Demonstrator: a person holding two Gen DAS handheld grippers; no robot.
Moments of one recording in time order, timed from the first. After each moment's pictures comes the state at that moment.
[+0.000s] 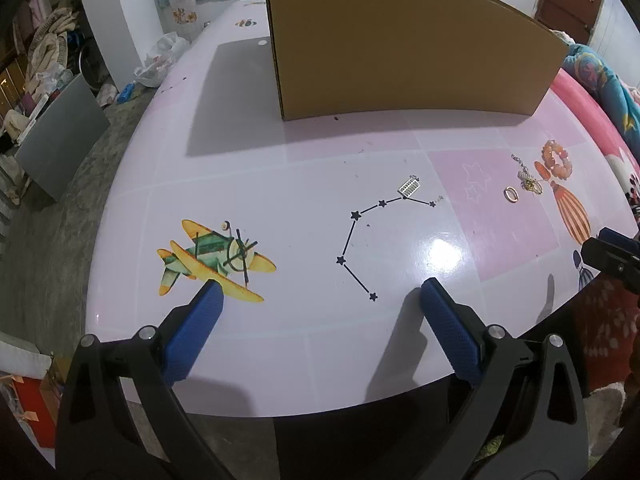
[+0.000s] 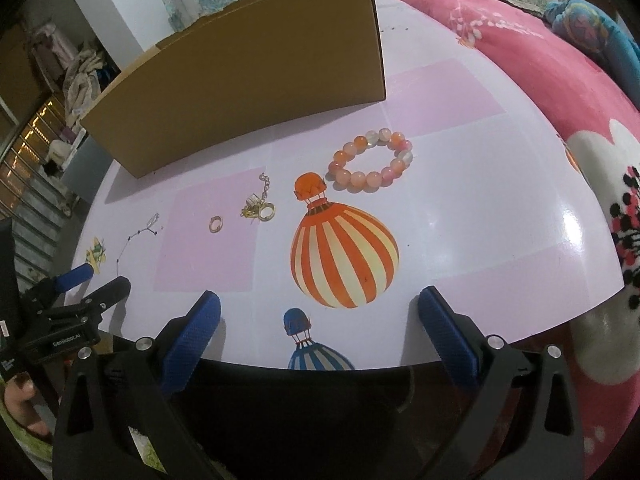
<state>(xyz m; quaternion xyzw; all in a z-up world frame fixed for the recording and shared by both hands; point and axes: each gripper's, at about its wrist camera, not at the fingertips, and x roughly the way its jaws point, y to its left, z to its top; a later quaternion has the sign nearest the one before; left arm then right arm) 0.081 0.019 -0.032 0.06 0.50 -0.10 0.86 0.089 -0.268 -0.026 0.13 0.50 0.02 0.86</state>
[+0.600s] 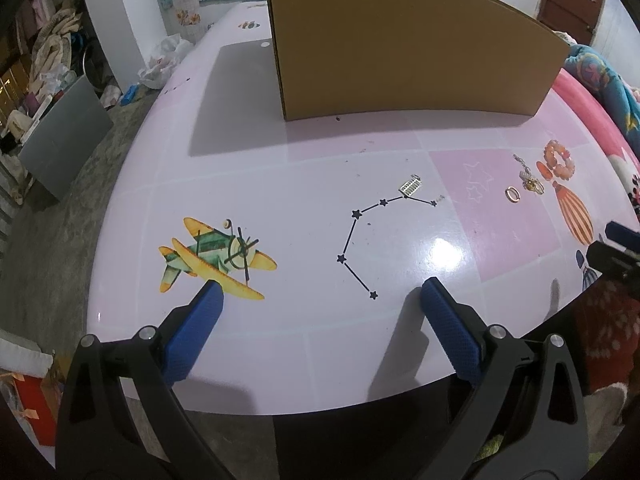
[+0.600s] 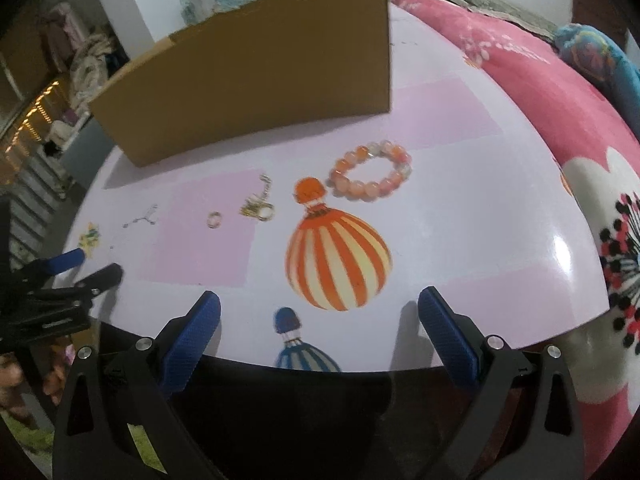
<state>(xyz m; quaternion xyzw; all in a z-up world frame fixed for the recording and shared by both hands) 0.075 0.018 -0.031 0.06 0.50 -0.09 0.86 0.087 -0.262 -0.017 0.08 0.49 0.04 0.87</state>
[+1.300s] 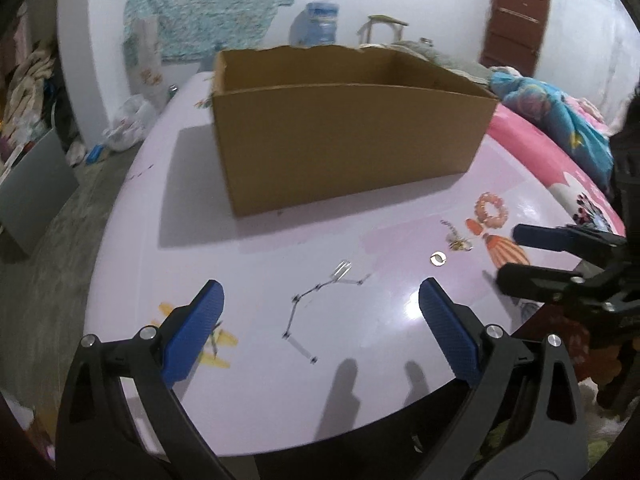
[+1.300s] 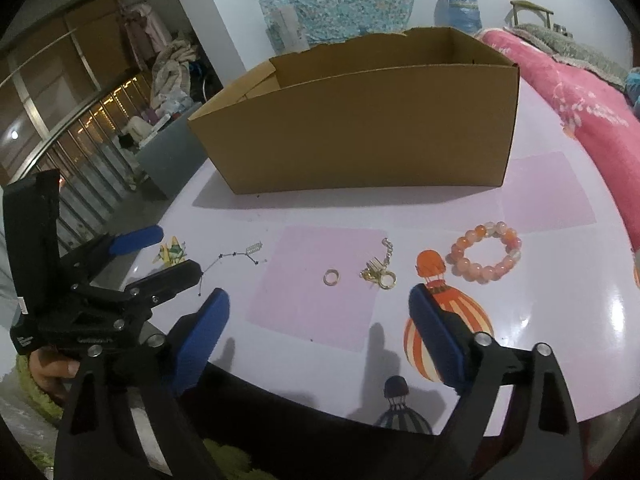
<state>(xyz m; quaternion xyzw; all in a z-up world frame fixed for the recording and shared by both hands) 0.064 0.002 0.011 0.05 0.39 -0.19 0.90 0.109 -0.231 0.004 0.09 0.43 0.17 0.88</state>
